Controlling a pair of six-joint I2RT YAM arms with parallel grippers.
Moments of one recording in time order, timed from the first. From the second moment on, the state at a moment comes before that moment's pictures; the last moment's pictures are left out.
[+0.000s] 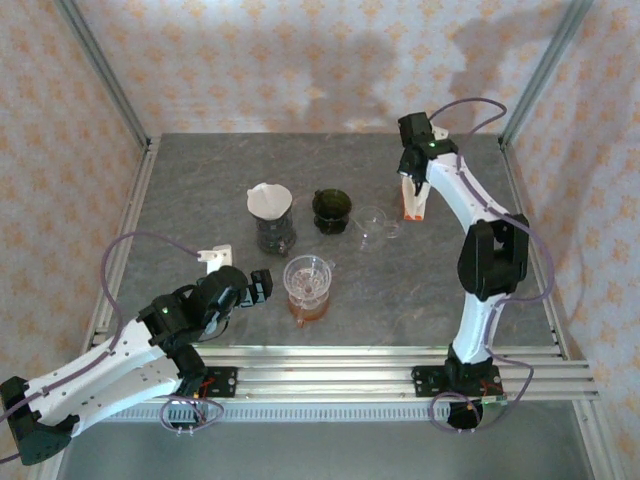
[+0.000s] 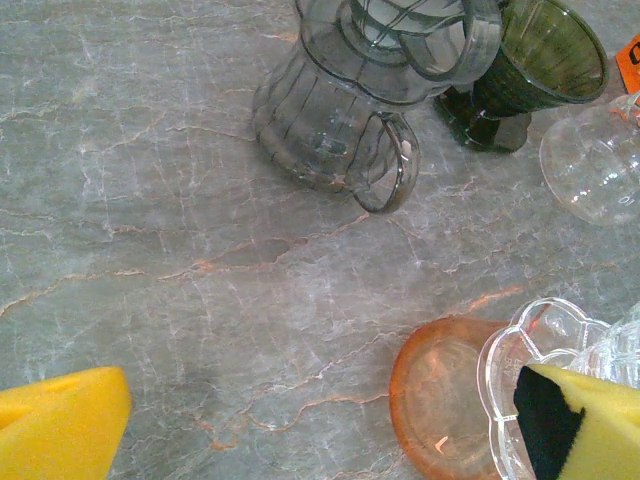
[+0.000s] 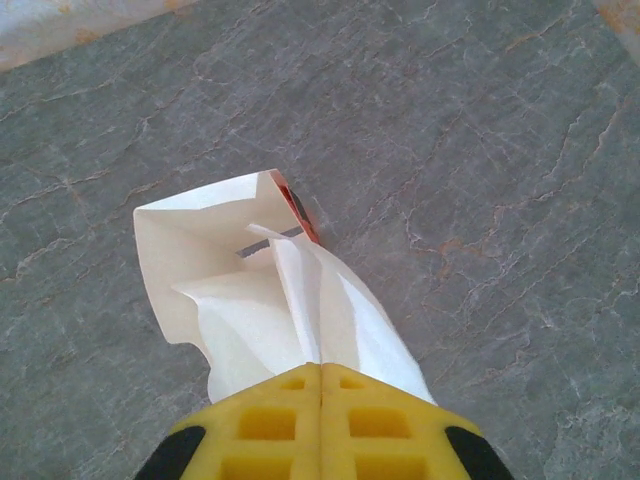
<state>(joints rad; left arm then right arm) -0.82 0.68 0.62 -0.74 -0.47 -0.85 0.25 1.91 1.73 -0.81 0.41 0.55</state>
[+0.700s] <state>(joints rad) -0.82 0.68 0.62 -0.74 -0.47 -0.85 0.36 1.52 1.57 -0.79 0.40 0.54</state>
